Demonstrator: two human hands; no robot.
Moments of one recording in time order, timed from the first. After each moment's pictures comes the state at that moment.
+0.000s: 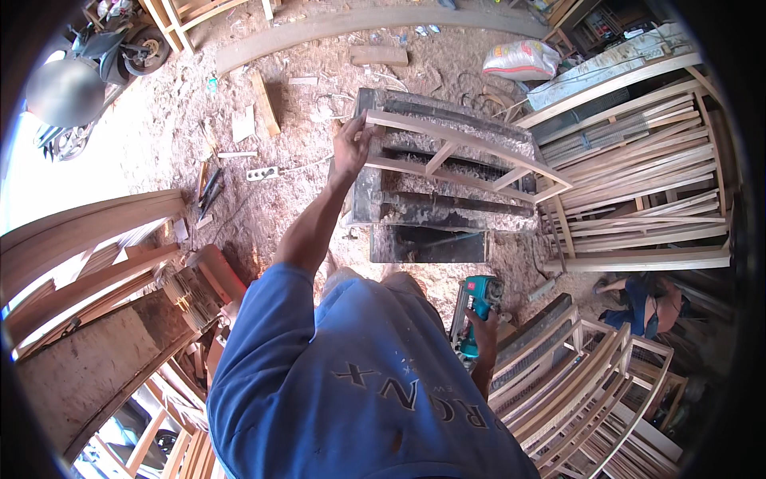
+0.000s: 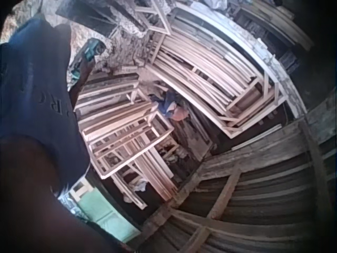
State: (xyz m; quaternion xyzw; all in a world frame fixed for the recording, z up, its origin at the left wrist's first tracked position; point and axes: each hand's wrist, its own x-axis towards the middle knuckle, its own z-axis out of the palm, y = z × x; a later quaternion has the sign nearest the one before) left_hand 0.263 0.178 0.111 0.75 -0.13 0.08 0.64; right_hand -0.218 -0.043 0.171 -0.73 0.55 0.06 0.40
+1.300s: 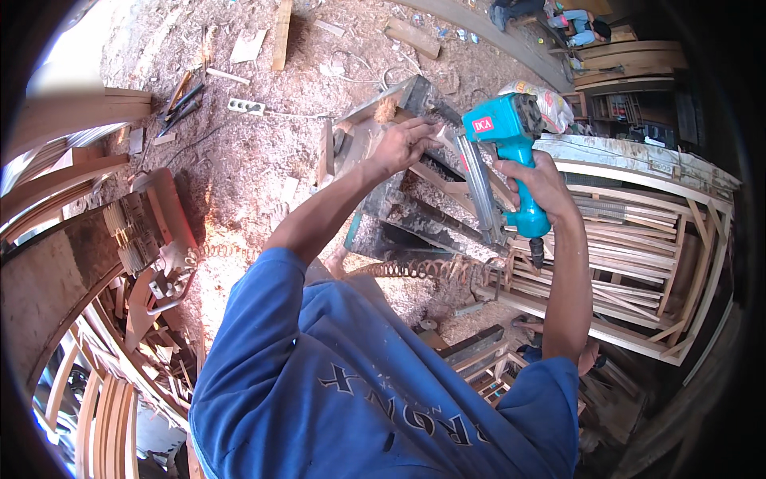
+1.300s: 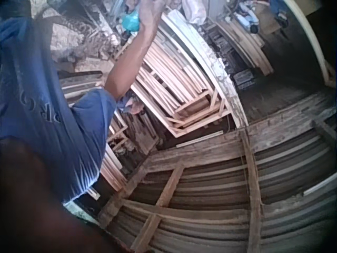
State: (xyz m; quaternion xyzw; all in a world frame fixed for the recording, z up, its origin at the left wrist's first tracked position) left_hand 0.272 0.203 0.080 0.68 -0.24 0.14 0.67; right_hand 0.247 0.064 0.379 -0.87 0.17 0.30 0.36
